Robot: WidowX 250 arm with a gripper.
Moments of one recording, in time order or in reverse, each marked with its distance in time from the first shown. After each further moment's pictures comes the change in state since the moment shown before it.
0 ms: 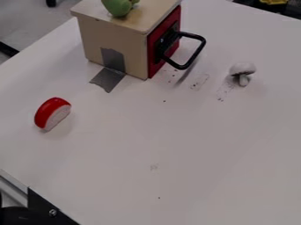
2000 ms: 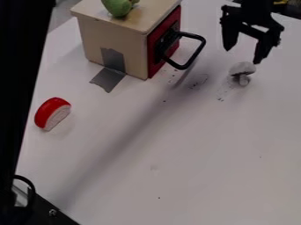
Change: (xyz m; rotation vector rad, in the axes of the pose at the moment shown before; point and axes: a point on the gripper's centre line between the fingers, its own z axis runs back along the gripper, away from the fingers) arm 0.003 -0.200 -0.155 -0.022 0.096 -0.370
